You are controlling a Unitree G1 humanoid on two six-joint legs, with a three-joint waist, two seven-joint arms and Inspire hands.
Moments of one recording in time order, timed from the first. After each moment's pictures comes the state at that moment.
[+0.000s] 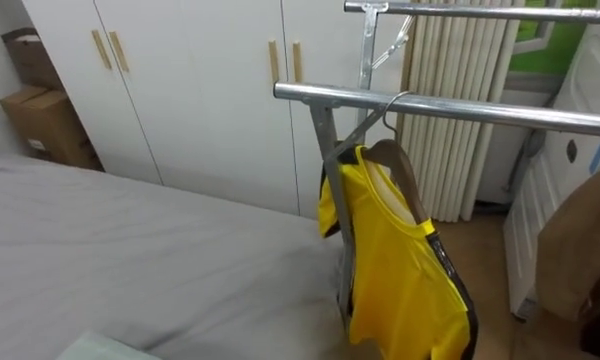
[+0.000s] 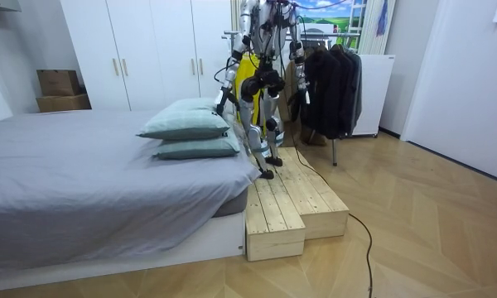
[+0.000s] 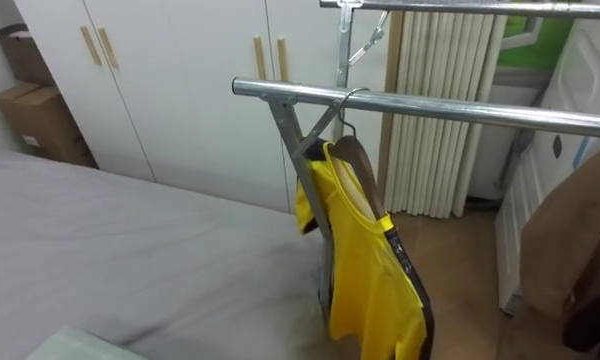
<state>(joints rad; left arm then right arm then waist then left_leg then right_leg) 0.29 0.22 0.21 1.16 0.39 0.21 0.04 0.23 -0.26 -0.30 1.40 0.39 0.10 -0.08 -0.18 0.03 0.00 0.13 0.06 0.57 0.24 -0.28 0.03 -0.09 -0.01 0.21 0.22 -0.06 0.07</state>
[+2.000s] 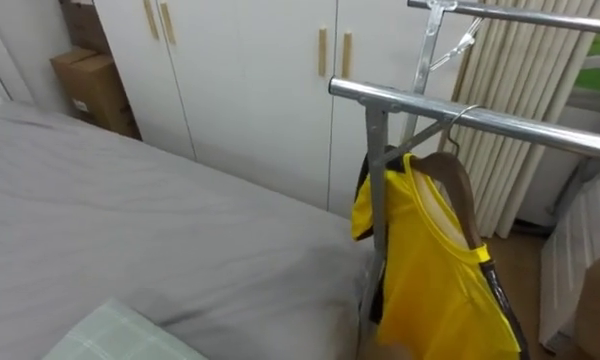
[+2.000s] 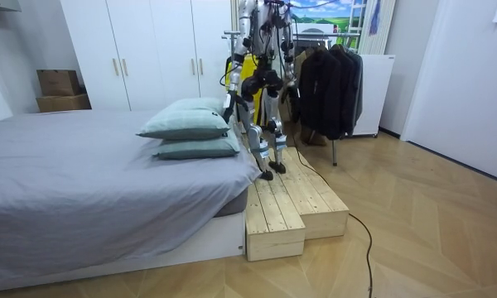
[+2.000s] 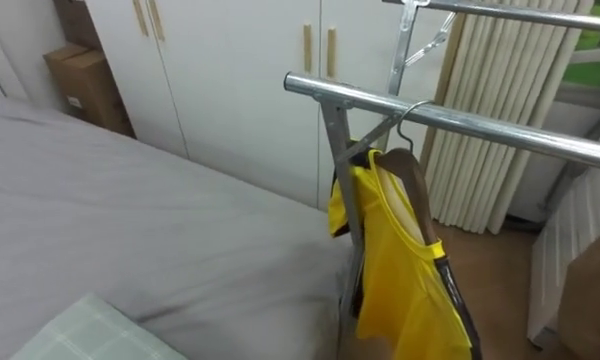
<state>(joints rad) 0.20 0.22 -0.01 1.17 0.31 0.30 0.01 0.12 -0.22 -0.13 1.31 -0.09 0.17 -0.11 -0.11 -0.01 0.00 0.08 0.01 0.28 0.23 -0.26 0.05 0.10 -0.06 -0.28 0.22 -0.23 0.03</state>
